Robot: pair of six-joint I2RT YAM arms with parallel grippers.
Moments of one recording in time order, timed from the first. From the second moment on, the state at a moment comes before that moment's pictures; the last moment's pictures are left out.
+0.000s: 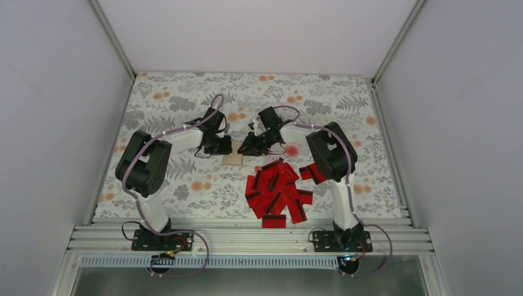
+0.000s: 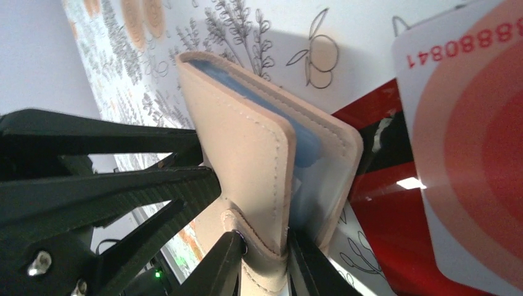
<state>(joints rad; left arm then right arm) -0.43 1.84 1.06 -0.43 0.26 -0.41 0.58 2.17 1.36 -0.25 -0.80 0.71</state>
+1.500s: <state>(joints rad) -0.48 1.71 1.04 -0.58 0.07 -0.43 0.73 2.27 1.72 -0.72 -0.51 0.56</state>
